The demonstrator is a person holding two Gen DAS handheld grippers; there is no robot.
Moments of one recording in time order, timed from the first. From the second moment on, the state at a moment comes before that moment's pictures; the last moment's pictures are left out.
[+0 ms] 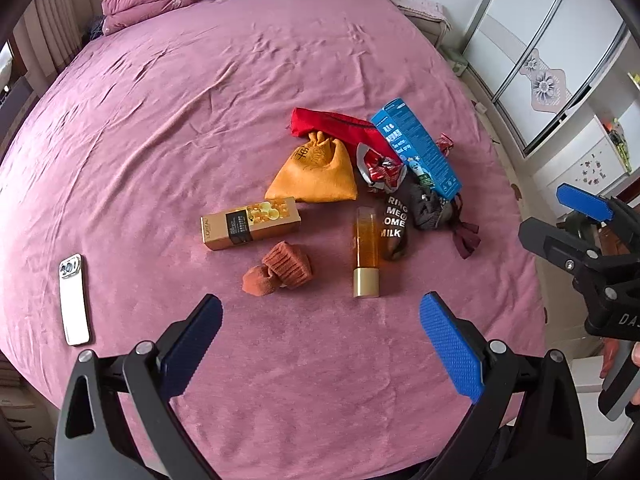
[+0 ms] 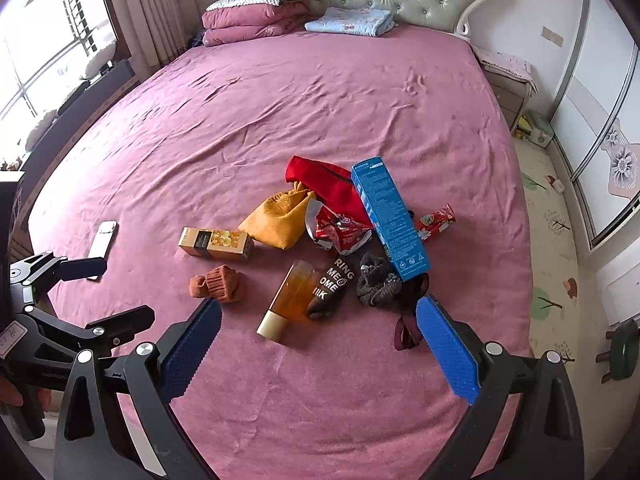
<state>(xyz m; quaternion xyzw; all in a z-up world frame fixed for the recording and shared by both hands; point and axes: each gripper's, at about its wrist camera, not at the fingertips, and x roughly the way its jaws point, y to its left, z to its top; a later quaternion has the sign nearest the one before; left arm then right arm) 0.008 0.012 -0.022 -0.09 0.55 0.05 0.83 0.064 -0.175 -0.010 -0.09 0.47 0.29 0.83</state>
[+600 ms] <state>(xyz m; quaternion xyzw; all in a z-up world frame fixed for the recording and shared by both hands) 0.018 0.008 -0.021 -0.09 0.55 0.03 0.83 0.066 -0.171 -0.006 -0.09 0.47 0.30 0.83</state>
